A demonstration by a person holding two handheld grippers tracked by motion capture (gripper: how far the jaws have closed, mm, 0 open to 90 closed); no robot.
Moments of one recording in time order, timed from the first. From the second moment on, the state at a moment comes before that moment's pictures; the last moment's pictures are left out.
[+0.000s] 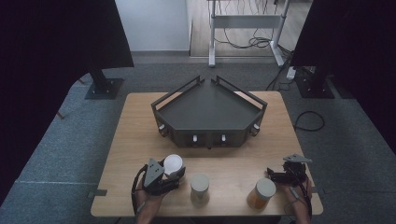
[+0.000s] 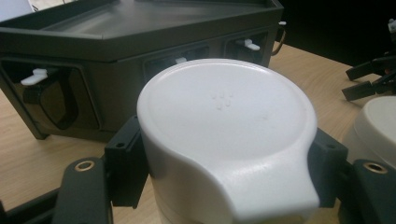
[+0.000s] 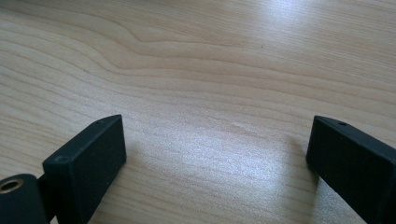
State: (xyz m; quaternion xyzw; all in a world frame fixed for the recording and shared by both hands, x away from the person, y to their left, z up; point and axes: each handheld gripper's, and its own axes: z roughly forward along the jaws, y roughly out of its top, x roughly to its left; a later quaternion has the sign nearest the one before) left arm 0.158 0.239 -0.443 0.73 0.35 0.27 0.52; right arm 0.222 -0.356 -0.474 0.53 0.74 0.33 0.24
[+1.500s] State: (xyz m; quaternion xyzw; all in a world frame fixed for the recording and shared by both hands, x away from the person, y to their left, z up) left arm 0.183 0.248 -0.414 0.71 0.36 0.29 0.54; right arm 0.222 -0.356 -0.474 0.53 0.74 0.33 0.24
